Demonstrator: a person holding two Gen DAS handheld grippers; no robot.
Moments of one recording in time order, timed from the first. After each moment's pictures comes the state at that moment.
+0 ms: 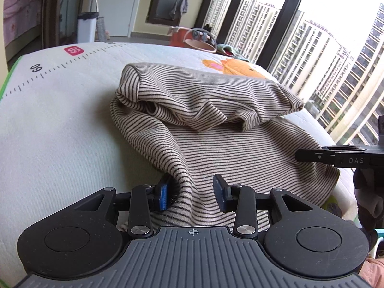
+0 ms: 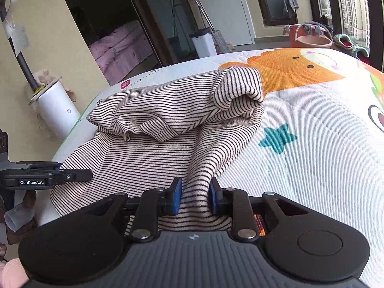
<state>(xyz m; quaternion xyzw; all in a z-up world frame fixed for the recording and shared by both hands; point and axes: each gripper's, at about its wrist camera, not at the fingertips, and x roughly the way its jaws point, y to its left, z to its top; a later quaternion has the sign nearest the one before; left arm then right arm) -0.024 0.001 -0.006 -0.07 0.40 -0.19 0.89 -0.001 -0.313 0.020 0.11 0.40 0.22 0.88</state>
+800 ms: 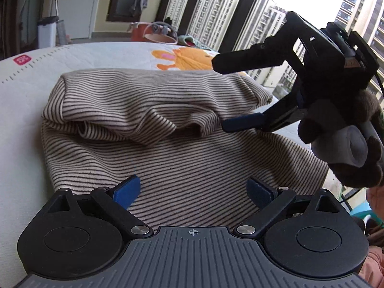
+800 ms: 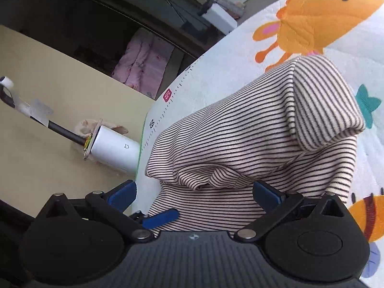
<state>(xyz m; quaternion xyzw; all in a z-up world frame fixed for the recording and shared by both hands) -0.003 -0.052 -0.018 -0.04 0.39 -0.28 0.88 0.079 -0.280 0.025 0.35 0.48 0.29 0.75</state>
